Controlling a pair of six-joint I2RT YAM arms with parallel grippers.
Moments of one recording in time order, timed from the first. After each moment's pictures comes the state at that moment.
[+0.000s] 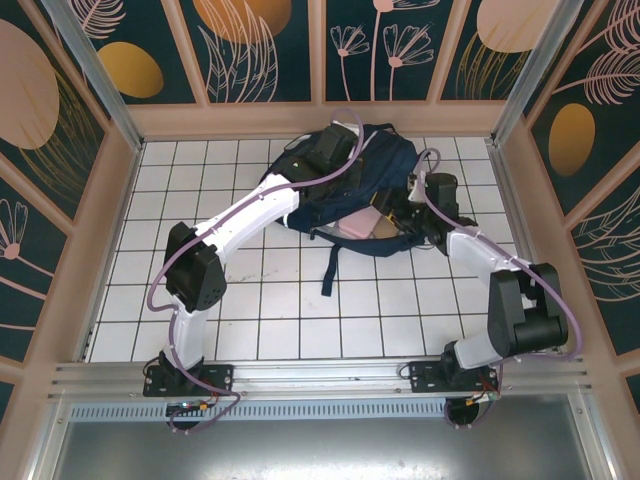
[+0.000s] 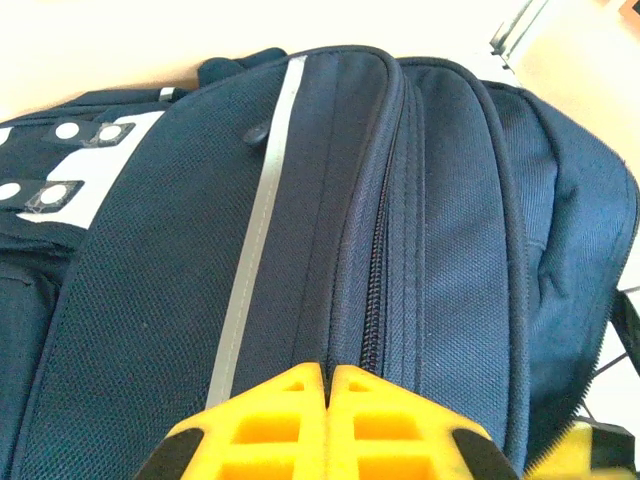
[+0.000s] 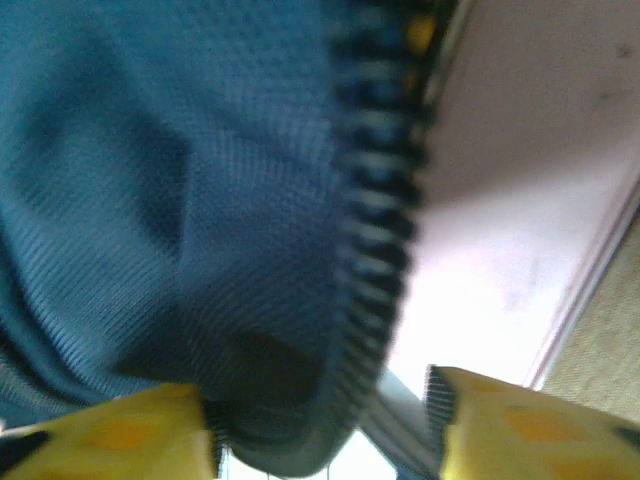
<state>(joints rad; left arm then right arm) -0.76 2.04 1.95 -0.54 -0.14 -0.39 0.21 1.48 0.84 0.02 -0.56 0.78</state>
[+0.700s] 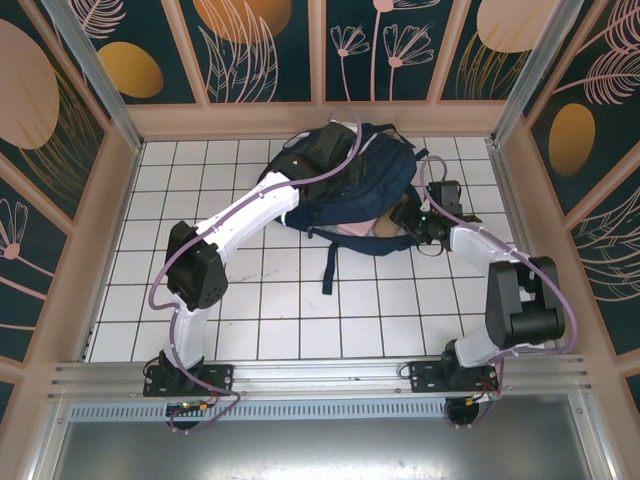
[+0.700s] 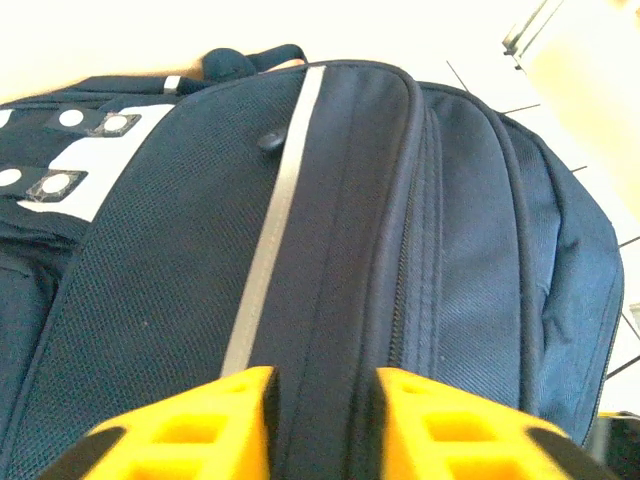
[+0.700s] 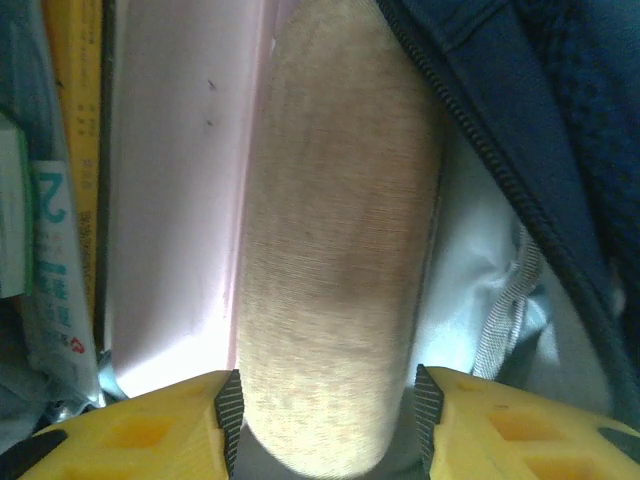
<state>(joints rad) -0.75 2.05 1.97 -0.56 -0.14 -0.41 0.14 1.49 0.84 -0.20 -0.30 0.67</state>
